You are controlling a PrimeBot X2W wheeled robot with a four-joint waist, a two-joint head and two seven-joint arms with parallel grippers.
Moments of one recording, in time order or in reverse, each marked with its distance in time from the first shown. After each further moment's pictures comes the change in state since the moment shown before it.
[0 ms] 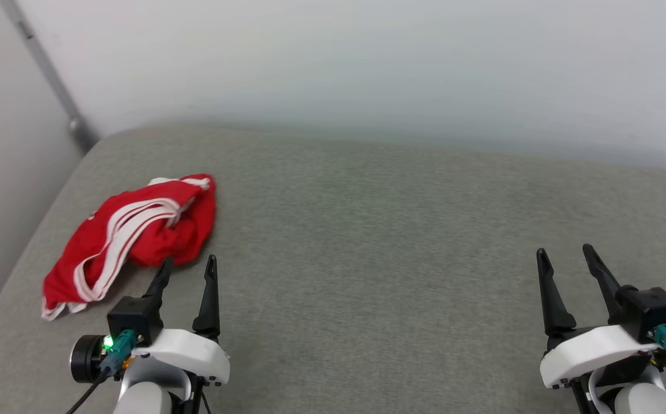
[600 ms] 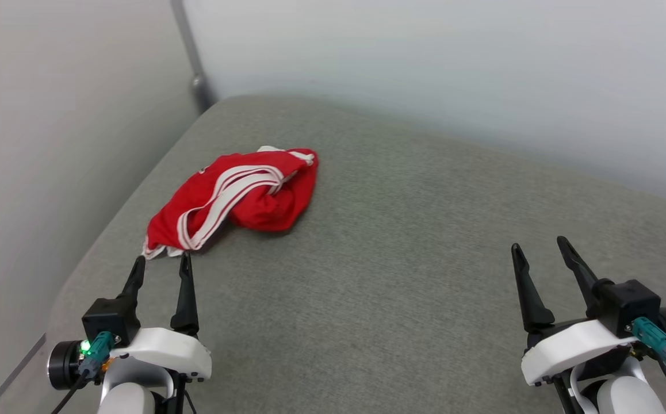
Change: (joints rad) left arm 0.003 0.003 0.057 -0.015 -0.003 0.017 0.000; right arm -0.017 0.000 0.062 -0.015 0.000 0.000 0.009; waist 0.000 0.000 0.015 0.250
